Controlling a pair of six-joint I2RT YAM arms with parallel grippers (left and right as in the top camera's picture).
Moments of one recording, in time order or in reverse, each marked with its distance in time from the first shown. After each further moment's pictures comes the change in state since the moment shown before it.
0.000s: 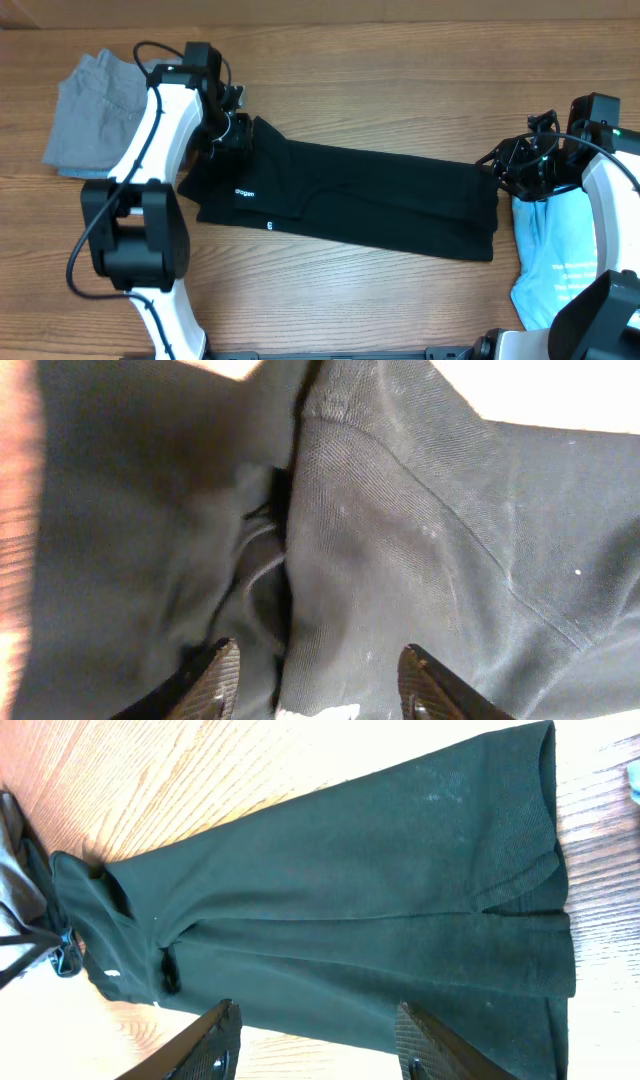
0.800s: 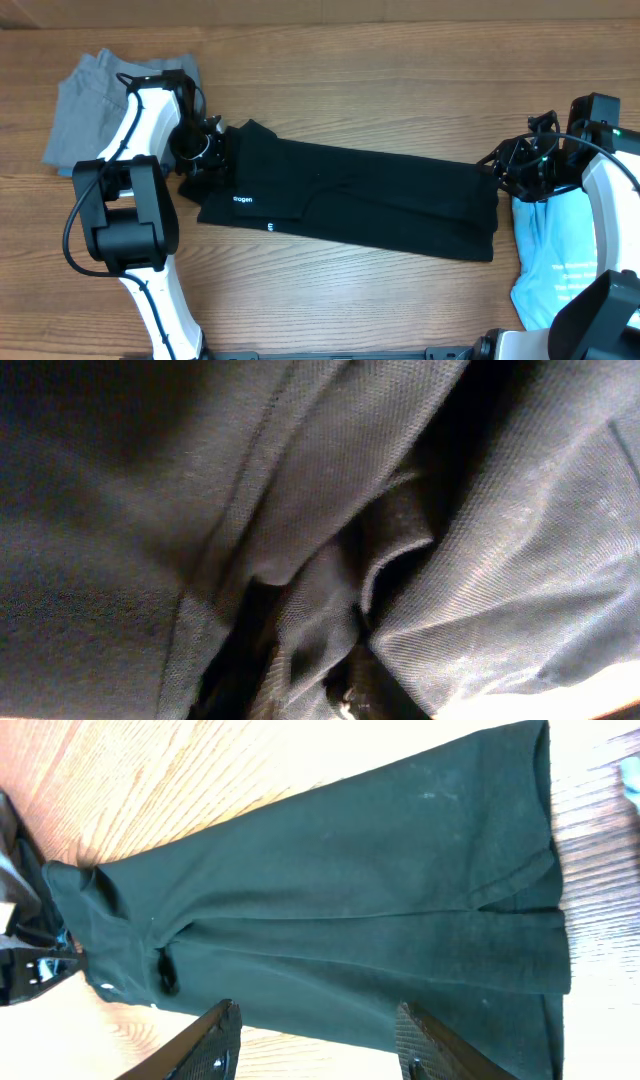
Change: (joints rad) left arm 0.123 0.109 -0.011 -0.154 0.079 -0.004; right arm 0.000 0.000 0.000 -0.005 0.011 0.001
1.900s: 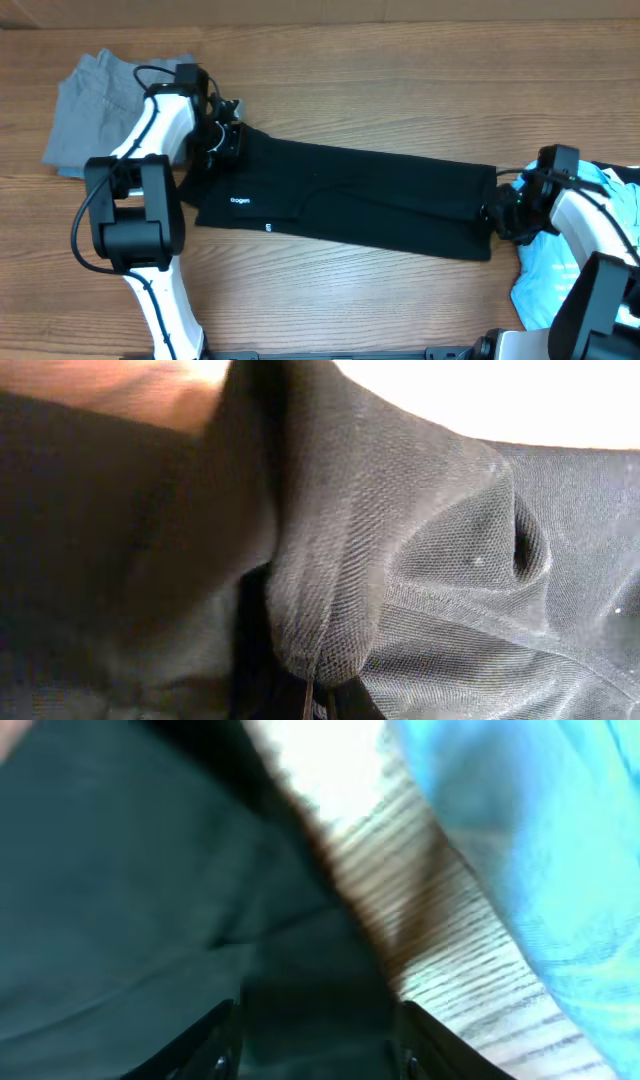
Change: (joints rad) left arm -0.035 0.004 -0.060 0.304 0.079 0.093; right arm 0.000 0.002 -0.420 0.394 0.303 0.234
